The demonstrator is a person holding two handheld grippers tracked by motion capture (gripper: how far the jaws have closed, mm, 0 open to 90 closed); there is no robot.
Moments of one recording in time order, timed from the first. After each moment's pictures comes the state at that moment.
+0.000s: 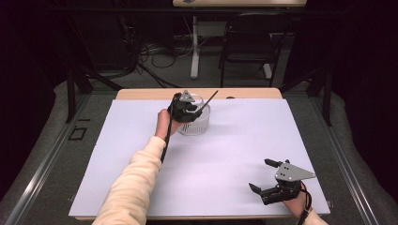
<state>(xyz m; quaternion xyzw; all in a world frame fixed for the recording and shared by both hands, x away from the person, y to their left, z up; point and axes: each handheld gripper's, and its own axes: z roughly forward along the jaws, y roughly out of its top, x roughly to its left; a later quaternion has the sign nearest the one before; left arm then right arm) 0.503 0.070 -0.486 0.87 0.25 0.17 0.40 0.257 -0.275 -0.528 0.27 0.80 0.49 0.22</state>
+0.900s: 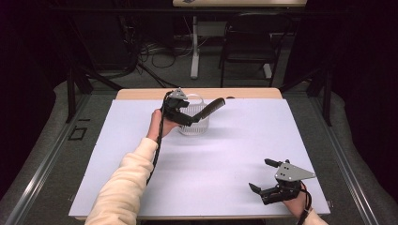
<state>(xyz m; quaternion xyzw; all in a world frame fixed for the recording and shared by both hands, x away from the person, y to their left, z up) 0.488 0.092 -0.463 0.86 0.25 0.11 0.43 0.257 -0.275 -0.528 0.27 0.80 0.49 0.22</state>
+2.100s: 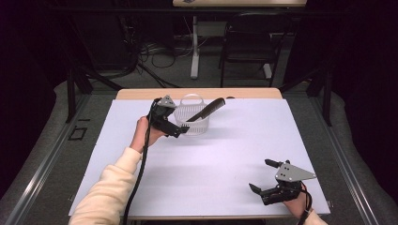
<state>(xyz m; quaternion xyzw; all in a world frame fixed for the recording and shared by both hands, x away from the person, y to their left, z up) 0.444 0.126 -0.448 0.88 0.26 0.13 0.39 0.256 -0.275 -0.527 0.28 0.80 0.49 0.22</state>
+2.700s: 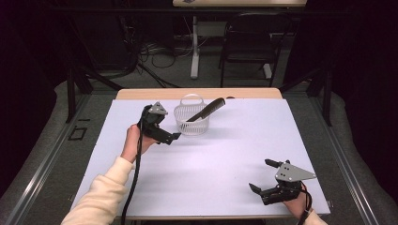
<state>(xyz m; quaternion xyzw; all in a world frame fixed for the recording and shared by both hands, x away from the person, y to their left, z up) 0.420 0.147 -0.454 0.87 0.30 0.14 0.37 0.256 -0.275 -0.527 0.28 0.80 0.49 0.22</state>
